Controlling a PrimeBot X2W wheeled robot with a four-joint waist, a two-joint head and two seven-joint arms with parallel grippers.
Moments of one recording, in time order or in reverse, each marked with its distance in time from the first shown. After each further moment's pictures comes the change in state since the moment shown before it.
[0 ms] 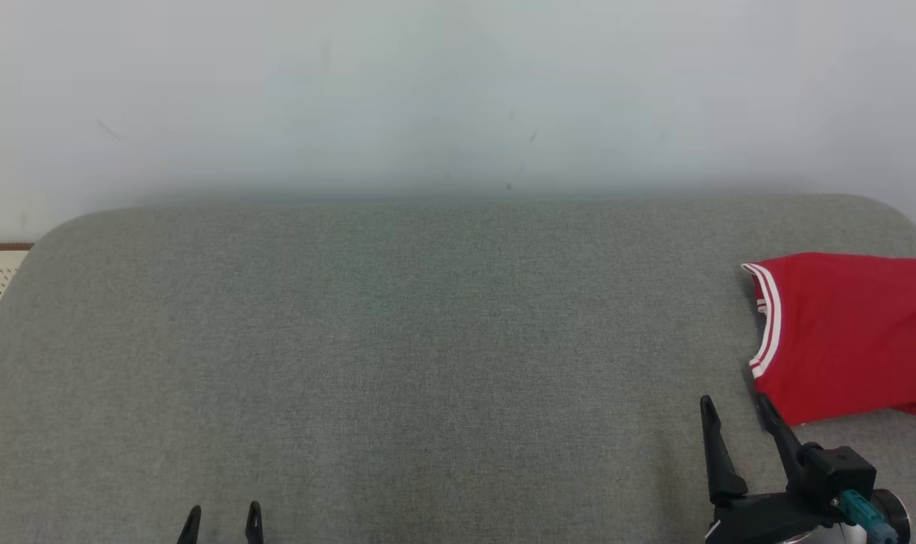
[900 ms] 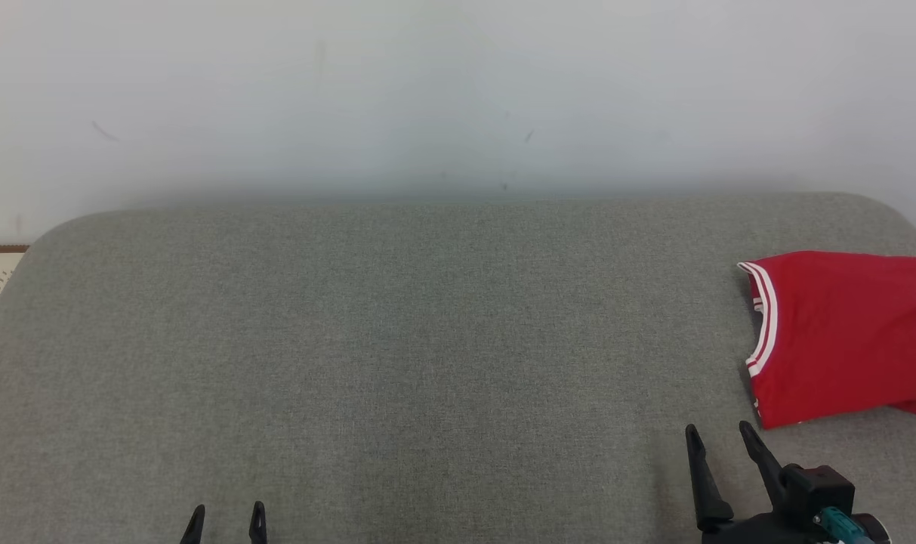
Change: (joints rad) left arm 0.010 0.000 -0.007 -0.016 0.007 -0.009 0.000; right arm 0.014 0.003 0.026 0.063 0.019 0.000 0.000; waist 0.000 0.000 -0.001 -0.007
